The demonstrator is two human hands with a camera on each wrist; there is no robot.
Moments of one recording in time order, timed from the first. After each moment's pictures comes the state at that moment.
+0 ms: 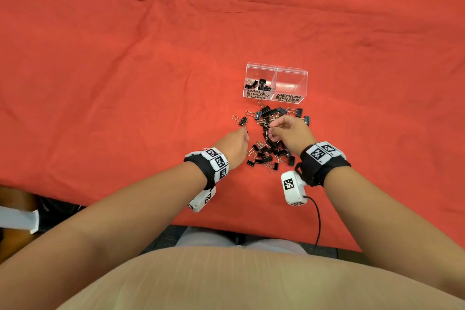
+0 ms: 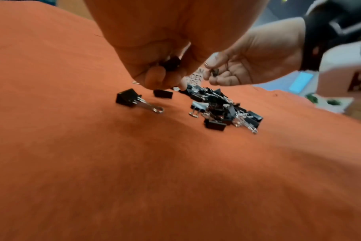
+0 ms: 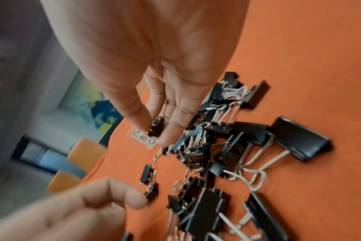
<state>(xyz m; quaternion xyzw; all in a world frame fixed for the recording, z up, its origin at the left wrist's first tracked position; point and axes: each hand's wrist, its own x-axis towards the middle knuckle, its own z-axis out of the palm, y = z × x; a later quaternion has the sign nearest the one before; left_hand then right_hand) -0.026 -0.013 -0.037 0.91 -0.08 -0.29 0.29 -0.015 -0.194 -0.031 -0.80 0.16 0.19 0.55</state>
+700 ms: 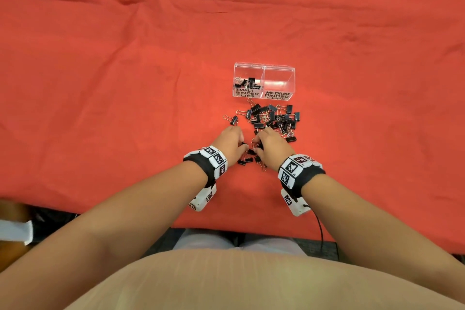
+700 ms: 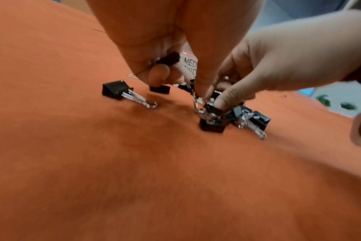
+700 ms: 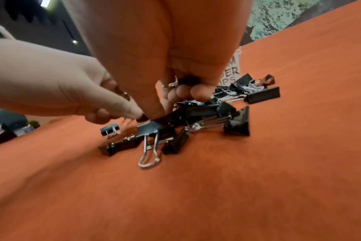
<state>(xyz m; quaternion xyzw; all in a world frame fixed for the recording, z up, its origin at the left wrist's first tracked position) -0.022 -0.025 -0.051 0.92 -0.09 -0.24 0.29 -0.047 -0.177 -0.054 -0.95 -0.04 0.20 0.25</state>
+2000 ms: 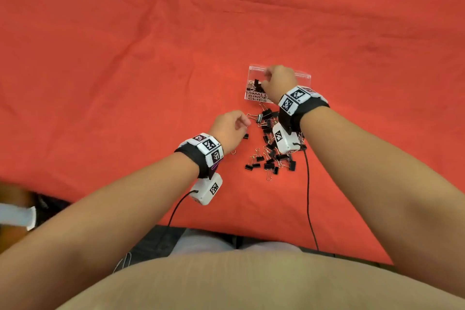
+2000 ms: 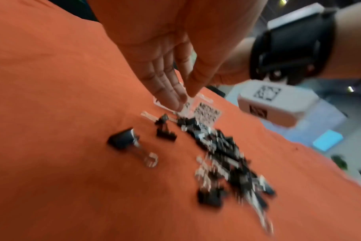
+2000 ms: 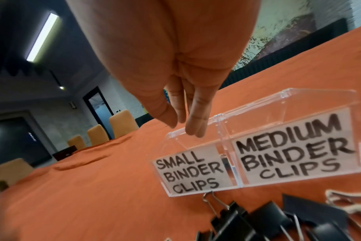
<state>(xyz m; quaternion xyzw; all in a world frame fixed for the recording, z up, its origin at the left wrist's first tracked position) 0.007 -0.004 -0.021 0.88 -0.01 -0.19 0.43 0.102 -0.154 0.012 -0.96 0.06 0.14 0.25</state>
